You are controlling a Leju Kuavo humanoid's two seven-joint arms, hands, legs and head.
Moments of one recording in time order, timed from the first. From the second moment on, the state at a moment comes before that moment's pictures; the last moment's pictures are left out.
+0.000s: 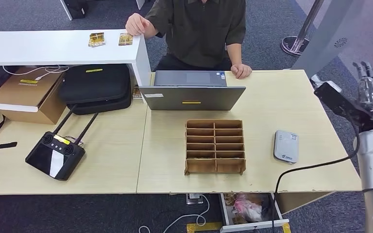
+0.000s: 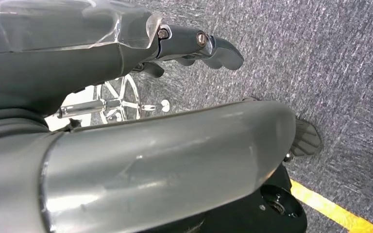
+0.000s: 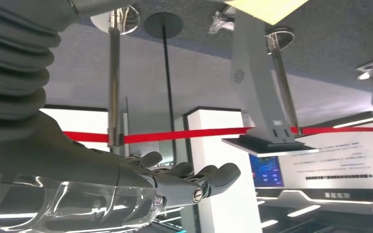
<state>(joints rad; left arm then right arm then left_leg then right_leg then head) -0.09 -0.25 1.25 -0.20 -0.78 0.20 -0.03 -0.57 -0.48 0.00 -1.11 0.88 -0.10 -0.02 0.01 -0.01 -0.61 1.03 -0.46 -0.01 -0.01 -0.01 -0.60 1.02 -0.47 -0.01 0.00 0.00</state>
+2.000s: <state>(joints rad) -0.11 -0.24 1.26 -0.20 -0.78 0.16 -0.07 0.04 -0.08 0.17 -1.58 1.01 -0.01 0.21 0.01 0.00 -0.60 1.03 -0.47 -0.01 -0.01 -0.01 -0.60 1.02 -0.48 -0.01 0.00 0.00</state>
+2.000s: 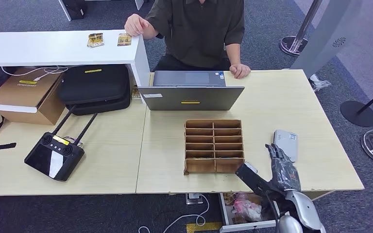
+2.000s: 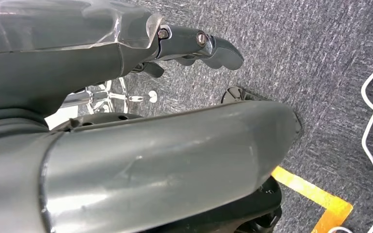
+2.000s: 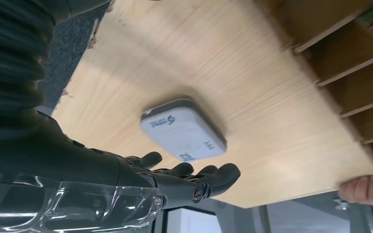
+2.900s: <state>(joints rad) -0.11 -0.23 1.27 -0.20 -0.74 0.17 -0.07 -0.01 -0.15 0.14 -1.66 1.14 -0.01 0.20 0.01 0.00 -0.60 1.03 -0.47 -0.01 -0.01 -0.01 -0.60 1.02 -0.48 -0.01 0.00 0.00</state>
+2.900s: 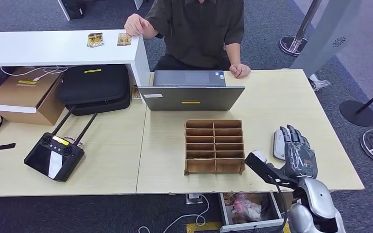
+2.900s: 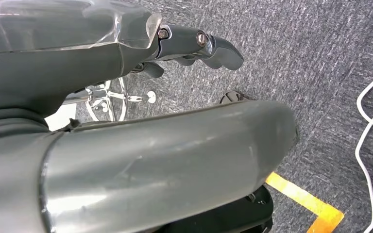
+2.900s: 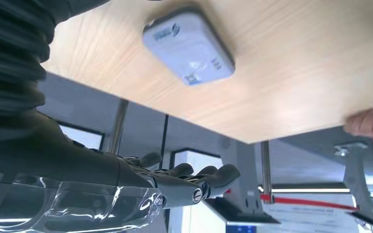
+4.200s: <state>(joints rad) -0.11 -0.24 1.28 -0.20 -0.72 0.20 -0.14 -0.08 -0.36 0.35 -1.67 1.13 0.13 0.10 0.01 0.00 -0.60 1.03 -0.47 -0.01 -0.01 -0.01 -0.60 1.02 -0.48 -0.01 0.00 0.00</state>
